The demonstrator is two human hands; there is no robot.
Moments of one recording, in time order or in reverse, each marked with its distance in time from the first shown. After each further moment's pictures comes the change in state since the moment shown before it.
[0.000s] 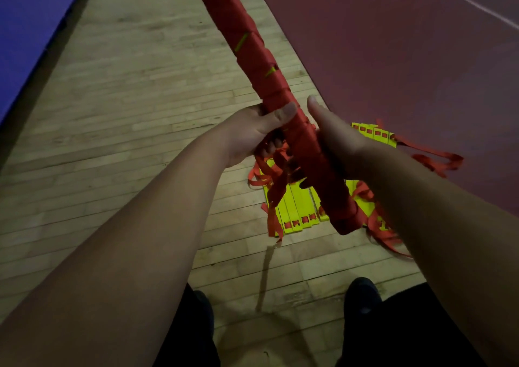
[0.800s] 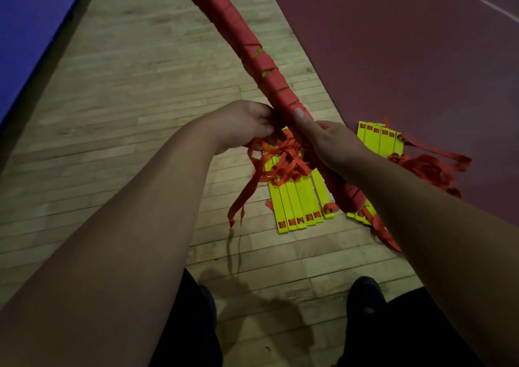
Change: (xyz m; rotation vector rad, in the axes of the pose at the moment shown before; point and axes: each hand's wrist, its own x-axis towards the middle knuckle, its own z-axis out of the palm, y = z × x) left_hand -0.009 0.002 -0.036 0.310 -0.034 -0.068; right_hand 0.022 0.019 0.016 -0.452 0.500 -0.289
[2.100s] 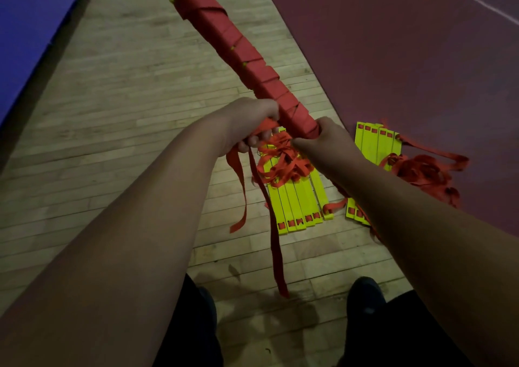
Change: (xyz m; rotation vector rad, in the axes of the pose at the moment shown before) left_hand -0.007 0.026 0.008 -0.058 0.104 -0.181; right_hand 0.000 -0.002 0.011 -0.103 0.157 -0.008
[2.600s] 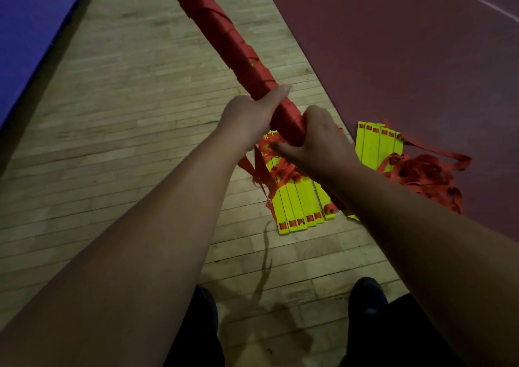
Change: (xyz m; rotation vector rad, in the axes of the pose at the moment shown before) left_hand 0.005 -0.002 0.023 -0.110 0.375 0.008; right_hand -0.013 -0.015 0.008 -0.229 0.025 -0.222
